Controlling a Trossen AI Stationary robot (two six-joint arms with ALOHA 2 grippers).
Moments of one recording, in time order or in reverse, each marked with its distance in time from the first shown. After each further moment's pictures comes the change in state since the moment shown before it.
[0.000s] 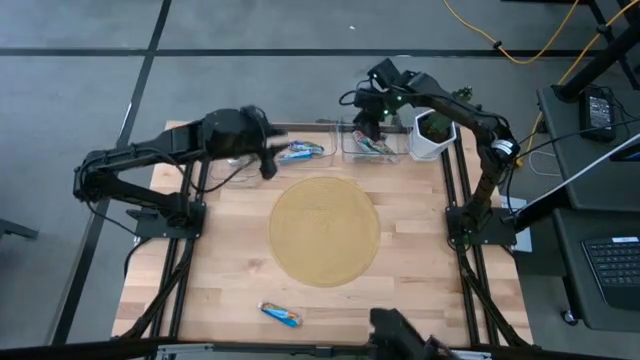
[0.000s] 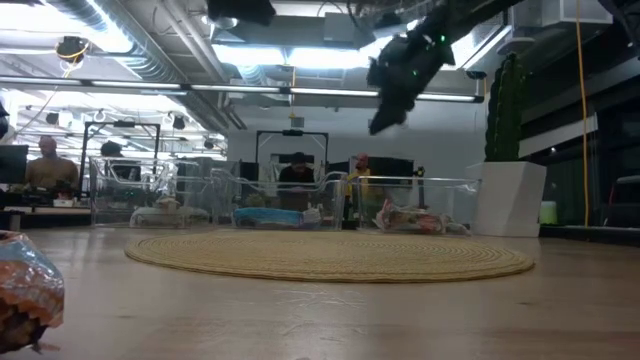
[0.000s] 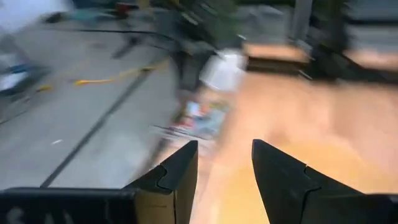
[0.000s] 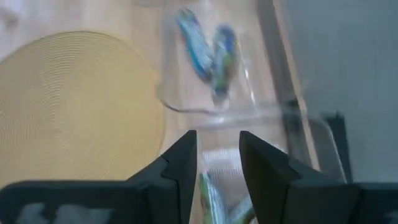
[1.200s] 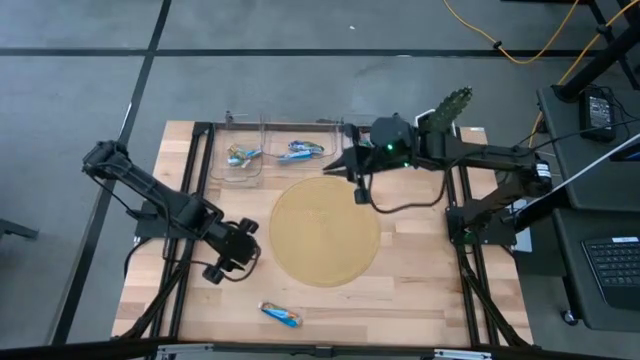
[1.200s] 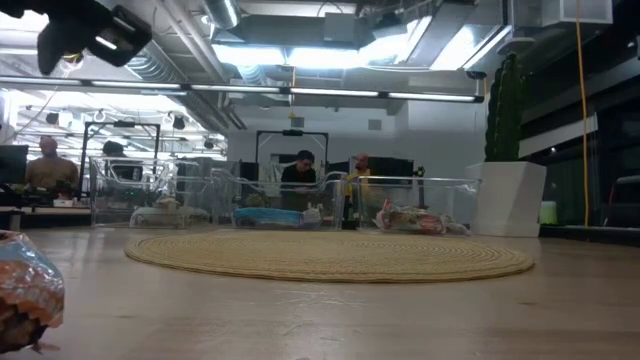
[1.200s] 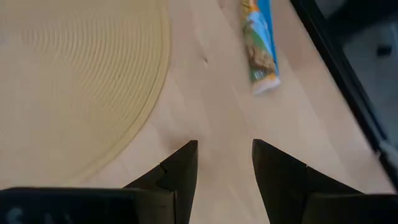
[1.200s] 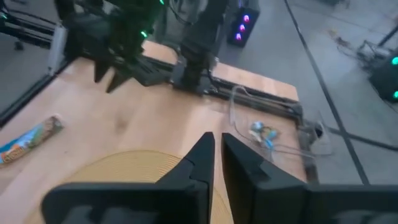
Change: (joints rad) left arm -0.740 0.028 -0.361 -0.237 0.300 -0.118; right arm 0.658 -0.322 -0.135 0.409 0.335 0.174
